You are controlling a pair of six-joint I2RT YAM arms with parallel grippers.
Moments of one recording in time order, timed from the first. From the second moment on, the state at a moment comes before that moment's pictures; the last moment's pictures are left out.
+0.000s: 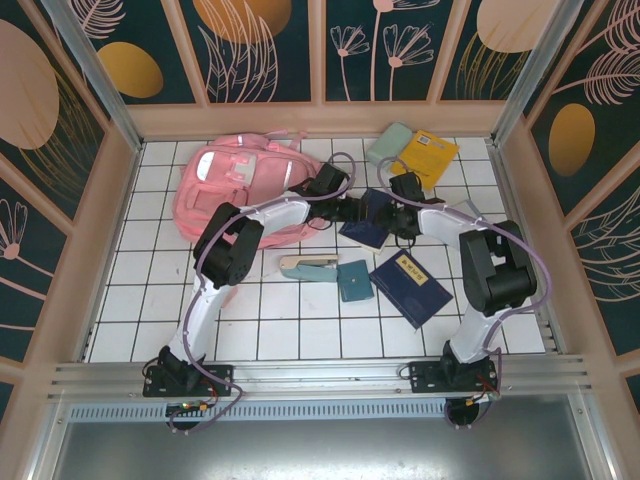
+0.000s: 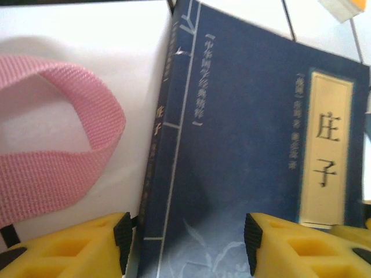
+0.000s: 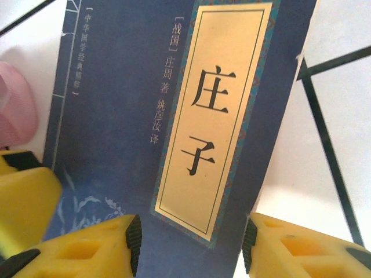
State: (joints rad) left arm -0.66 2.35 1.76 -0.26 0.28 -0.55; right arm 0.32 1.76 1.05 -0.32 -0.04 0.66
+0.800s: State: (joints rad) left arm -0.61 2.26 1.50 0.00 0.57 -0.73; right arm 0.29 1.76 0.95 -0.25 -0.14 0.79
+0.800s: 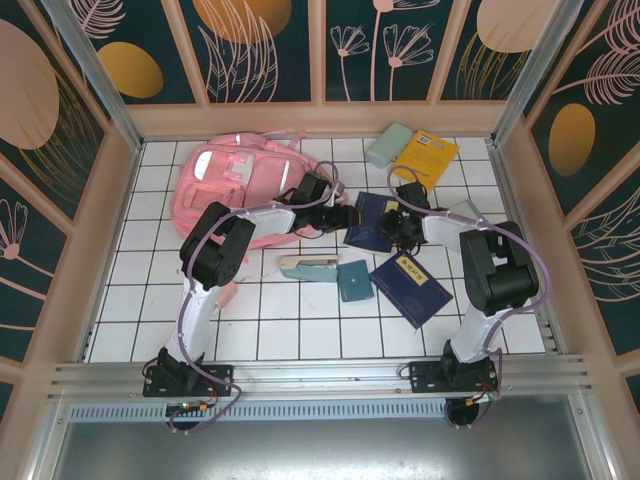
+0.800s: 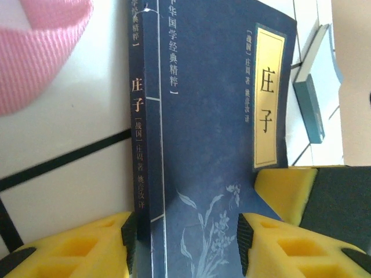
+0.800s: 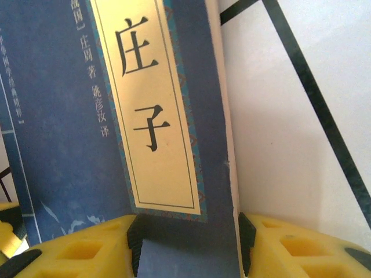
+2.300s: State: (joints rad) left arm -0.62 2.11 1.30 0.62 0.79 -1.26; right arm 0.06 1.49 0.64 0.41 -0.71 1.04
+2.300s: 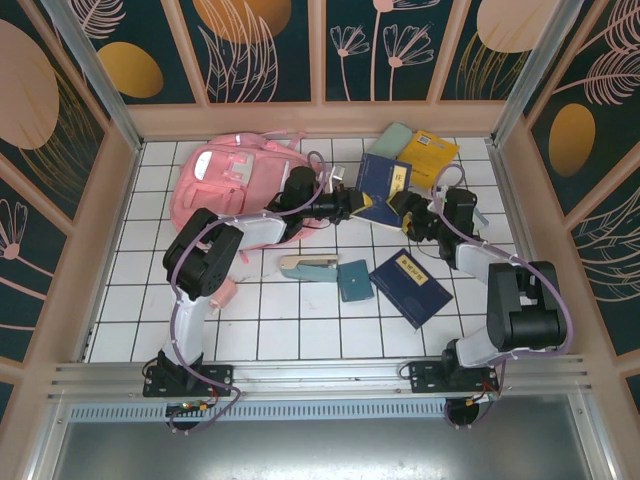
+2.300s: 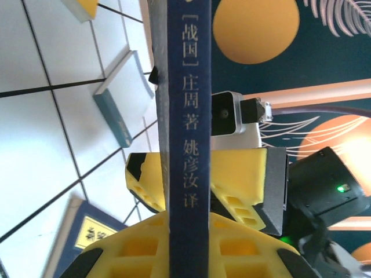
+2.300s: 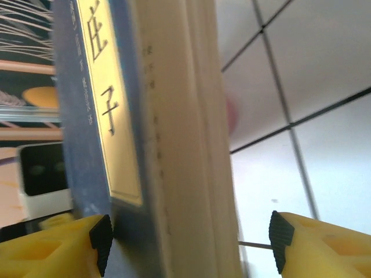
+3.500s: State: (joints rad) left arm -0.54 2.13 1.71 -0.52 -0.13 -0.42; right arm 0.02 1.36 0.64 0.27 -0.73 0.96
